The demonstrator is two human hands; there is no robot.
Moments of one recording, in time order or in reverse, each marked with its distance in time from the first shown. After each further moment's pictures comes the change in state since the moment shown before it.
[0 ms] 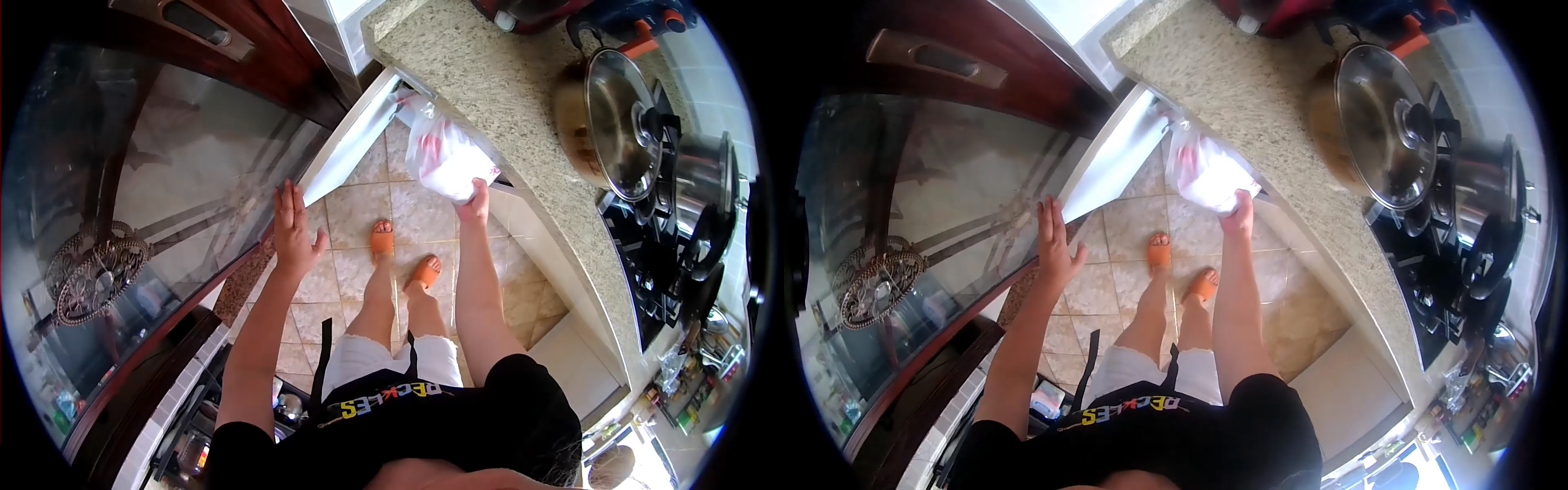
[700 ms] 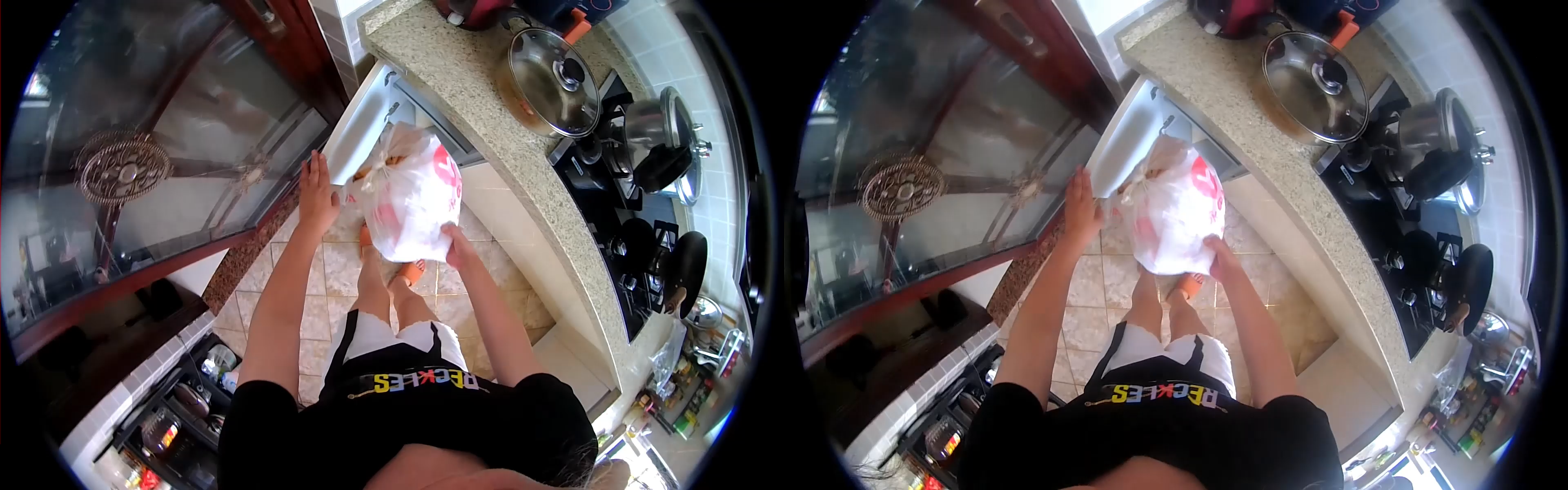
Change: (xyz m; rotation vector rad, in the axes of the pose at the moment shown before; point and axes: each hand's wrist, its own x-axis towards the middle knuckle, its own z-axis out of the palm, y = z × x) left_hand -0.037 0.073 0.022 0.118 -0.035 -0.150; right_hand -0.200 -0.049 -0.005 -0.396 -0.081 0.548
